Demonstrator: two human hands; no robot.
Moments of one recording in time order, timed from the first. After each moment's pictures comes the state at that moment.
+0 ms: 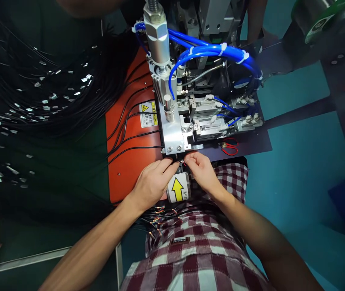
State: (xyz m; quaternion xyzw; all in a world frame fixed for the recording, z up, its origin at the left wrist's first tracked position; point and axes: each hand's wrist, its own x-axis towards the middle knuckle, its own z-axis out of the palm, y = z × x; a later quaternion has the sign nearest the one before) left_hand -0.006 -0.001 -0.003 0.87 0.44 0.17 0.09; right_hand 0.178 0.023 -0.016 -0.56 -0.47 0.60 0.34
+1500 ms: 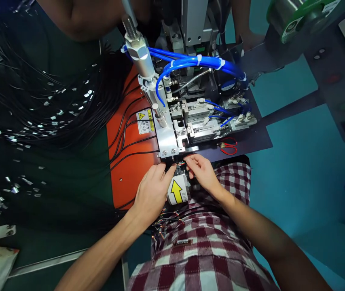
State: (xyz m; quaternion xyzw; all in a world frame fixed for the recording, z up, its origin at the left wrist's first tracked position) left_hand 0.008 -0.014 0.017 0.86 0.51 0.08 0.03; right_hand 0.189 0.020 -0.028 -0.53 -0.42 0.64 0.36
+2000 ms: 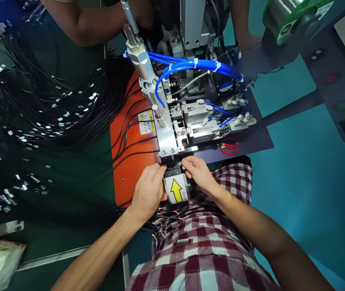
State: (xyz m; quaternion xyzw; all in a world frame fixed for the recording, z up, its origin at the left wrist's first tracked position) left_hand 0.001 -0.021 0.005 0.83 0.54 0.15 0.06; right_hand 0.178 0.022 -0.029 -0.51 -0.36 0.69 0.37
